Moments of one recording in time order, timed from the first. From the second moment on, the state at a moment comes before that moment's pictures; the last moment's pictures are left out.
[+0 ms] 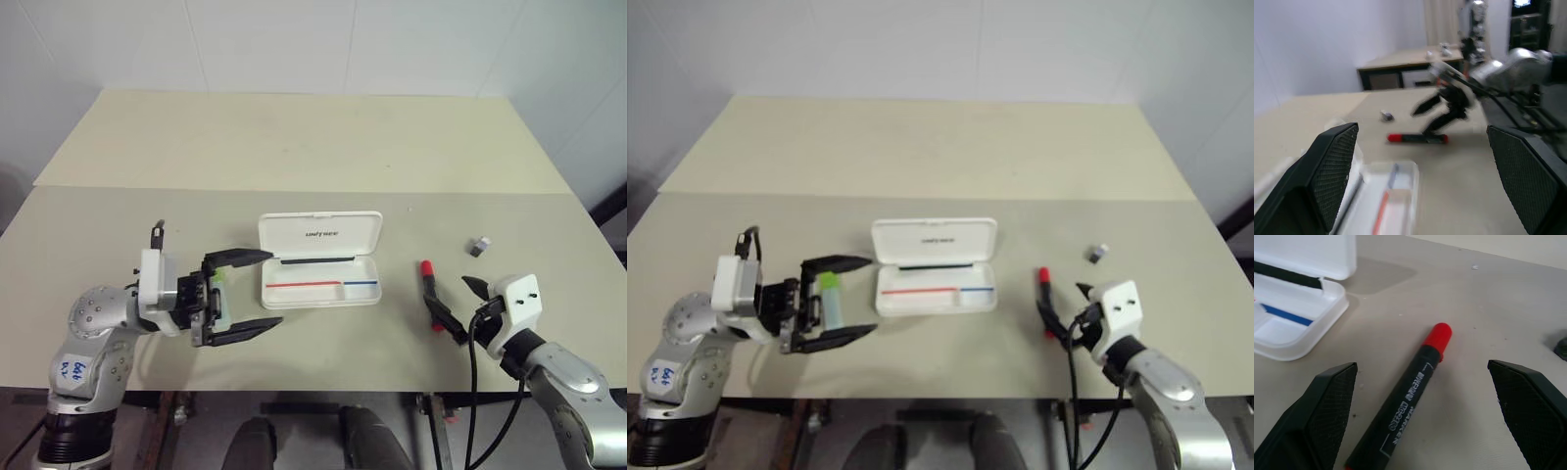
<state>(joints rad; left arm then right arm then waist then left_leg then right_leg) -0.14 0.60 0.22 -0.30 -0.67 0.15 -1.24 0.15 -0.50 -0.24 -0.43 0.40 0.43 0.46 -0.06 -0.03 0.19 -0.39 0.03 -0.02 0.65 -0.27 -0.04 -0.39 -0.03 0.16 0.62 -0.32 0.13</state>
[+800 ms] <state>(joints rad) -0.17 0.67 0.34 -0.13 -0.74 0.11 -1.39 0.04 -0.46 -0.17 -0.39 0.35 0.66 0.35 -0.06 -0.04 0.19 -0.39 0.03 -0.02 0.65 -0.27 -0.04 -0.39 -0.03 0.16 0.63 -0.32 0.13</state>
